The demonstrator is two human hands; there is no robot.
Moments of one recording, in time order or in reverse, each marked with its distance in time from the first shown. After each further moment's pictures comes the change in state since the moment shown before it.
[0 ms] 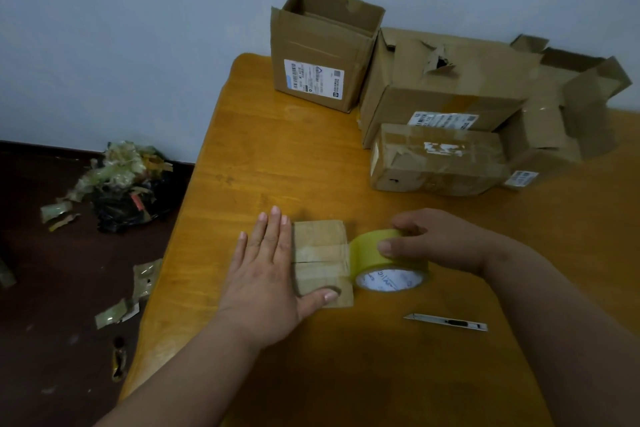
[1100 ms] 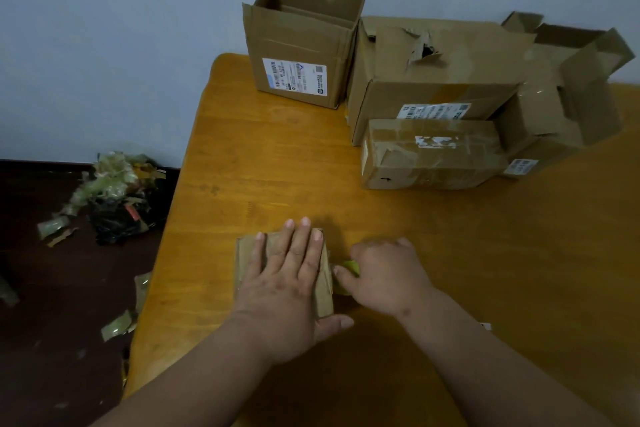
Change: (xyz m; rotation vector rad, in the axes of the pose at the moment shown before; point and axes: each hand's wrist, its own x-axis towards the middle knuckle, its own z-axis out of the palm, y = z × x) left_hand 0.019 0.029 -0.006 0.129 -0.128 0.204; right_hand 0.047 0.021 0.077 -0.511 0.274 0.063
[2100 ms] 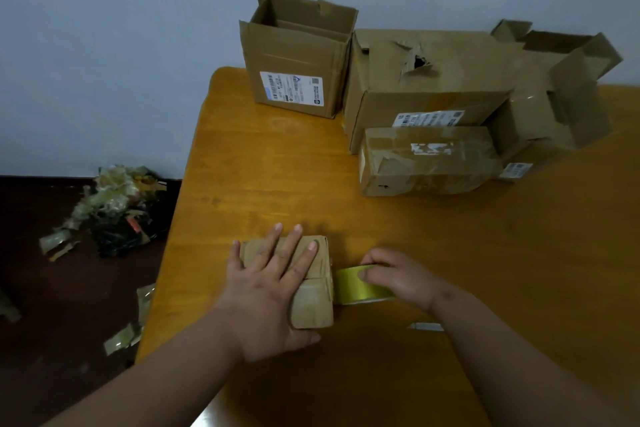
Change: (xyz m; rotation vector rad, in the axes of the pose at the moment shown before) left_hand 0.001 -0.038 -0.006 0.073 0.007 0.103; right_hand -0.005 0.029 -0.008 0.843 -0.268 0.163
